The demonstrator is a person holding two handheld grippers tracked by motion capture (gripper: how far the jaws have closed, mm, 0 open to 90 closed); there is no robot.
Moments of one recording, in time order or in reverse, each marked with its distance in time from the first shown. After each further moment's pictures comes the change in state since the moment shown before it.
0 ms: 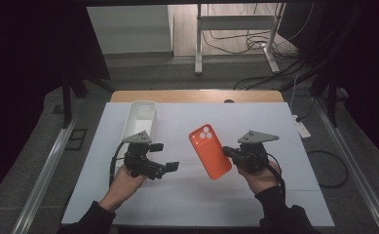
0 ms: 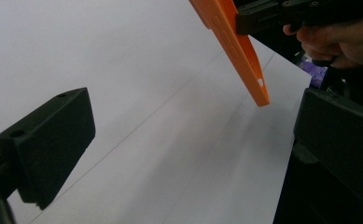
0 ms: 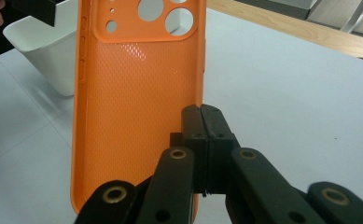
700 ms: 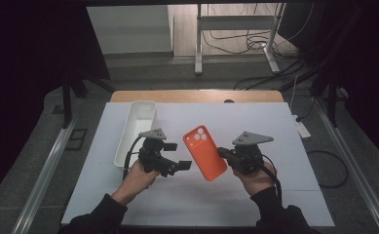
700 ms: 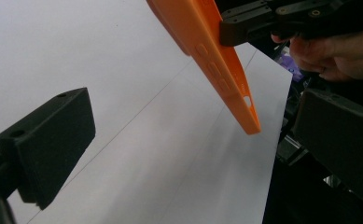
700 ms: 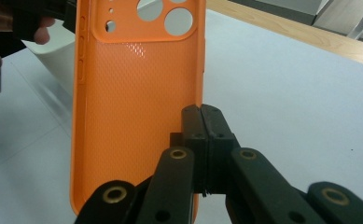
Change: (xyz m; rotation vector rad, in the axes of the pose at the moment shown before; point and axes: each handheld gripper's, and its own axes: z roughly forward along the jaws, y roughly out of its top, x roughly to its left) left arm -0.001 0.016 0.033 0.044 -0.090 -0.012; right arm 0.012 0.003 0.005 -0.011 0.015 -0.023
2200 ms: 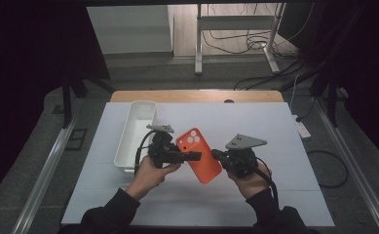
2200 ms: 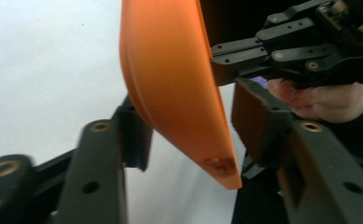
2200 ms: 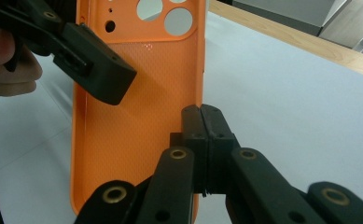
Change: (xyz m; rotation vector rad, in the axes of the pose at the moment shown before) left arm 0.008 0.012 0.019 -0.007 -0.152 -0.115; right arm 0.018 0.003 0.003 -0.015 0.013 -0.050
